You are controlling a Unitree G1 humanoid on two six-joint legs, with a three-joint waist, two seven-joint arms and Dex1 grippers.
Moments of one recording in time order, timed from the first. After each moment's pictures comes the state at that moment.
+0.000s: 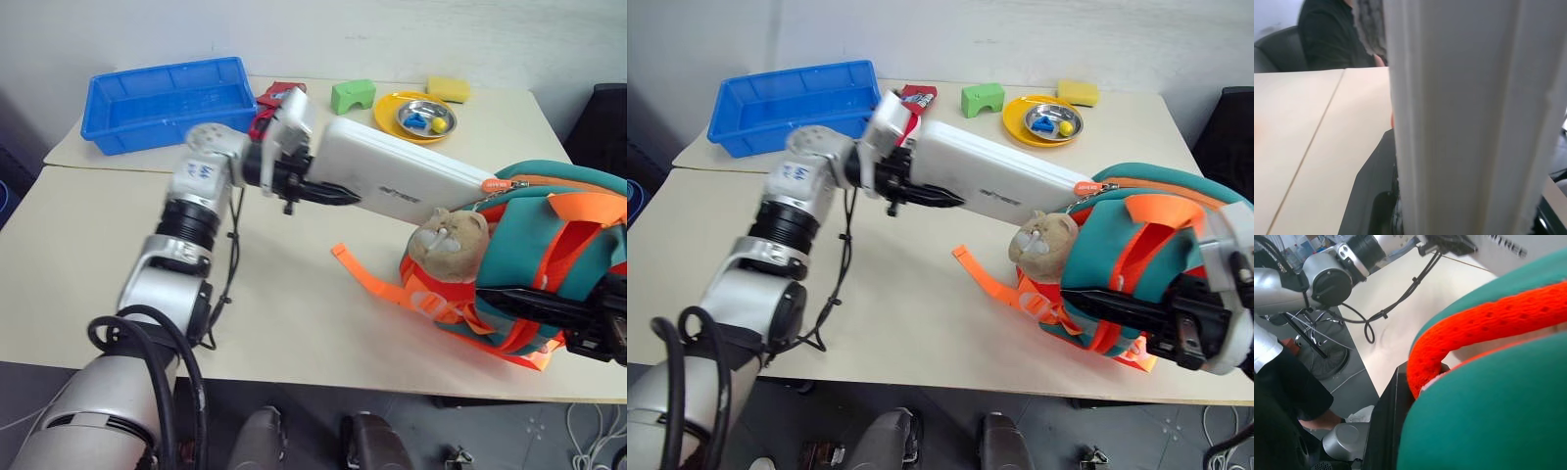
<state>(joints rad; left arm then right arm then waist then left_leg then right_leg) -1.32 0.40 -0.05 0.84 -0.28 0.26 -1.50 0.19 -1.11 -0.92 -0.62 1.60 1.02 0.76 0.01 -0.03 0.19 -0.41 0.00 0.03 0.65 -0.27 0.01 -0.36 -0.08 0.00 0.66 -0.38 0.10</state>
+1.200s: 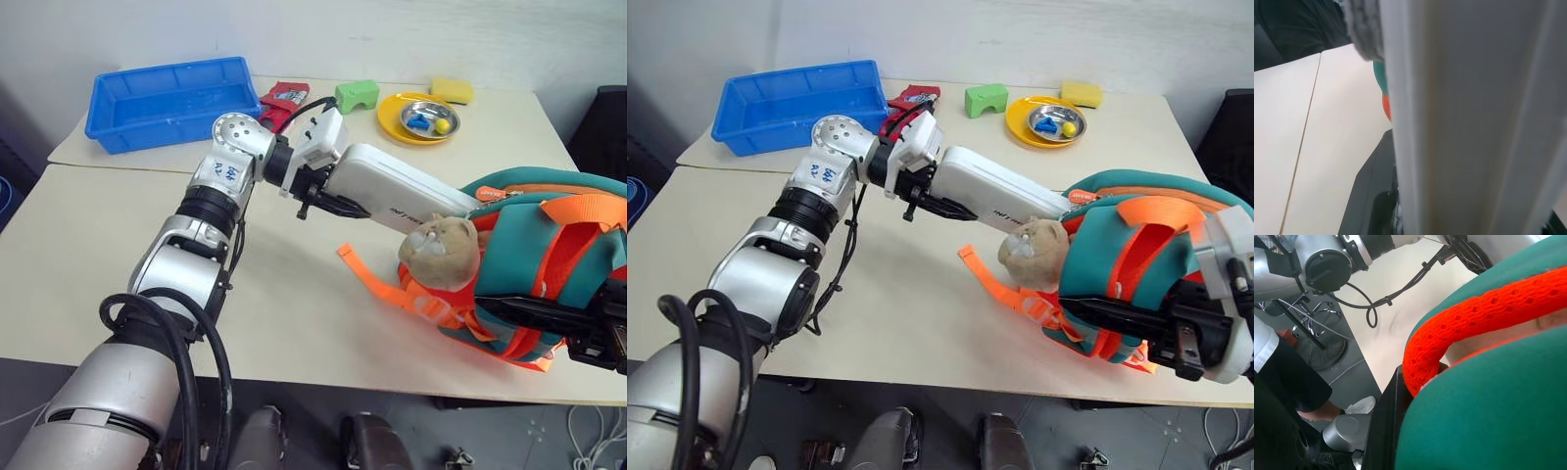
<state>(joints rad) -1.43 0.23 -0.20 1.12 -0.16 -0.11 -1.50 0.22 -1.11 -0.92 -0.66 1.59 1.02 0.73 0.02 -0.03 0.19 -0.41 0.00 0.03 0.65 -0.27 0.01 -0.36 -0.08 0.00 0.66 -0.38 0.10</state>
